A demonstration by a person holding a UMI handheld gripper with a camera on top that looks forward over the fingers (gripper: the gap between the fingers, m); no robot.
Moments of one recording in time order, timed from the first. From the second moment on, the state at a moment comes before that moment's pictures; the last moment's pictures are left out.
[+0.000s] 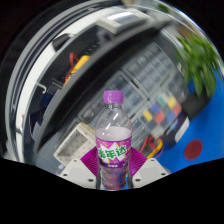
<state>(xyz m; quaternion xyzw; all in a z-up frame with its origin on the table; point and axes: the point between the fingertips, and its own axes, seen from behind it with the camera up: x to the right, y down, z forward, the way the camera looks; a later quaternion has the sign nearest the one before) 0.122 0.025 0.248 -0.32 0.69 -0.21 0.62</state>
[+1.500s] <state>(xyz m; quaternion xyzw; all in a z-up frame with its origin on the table) 0.080 -0.141 0.091 -0.54 0.61 -0.43 0.37</state>
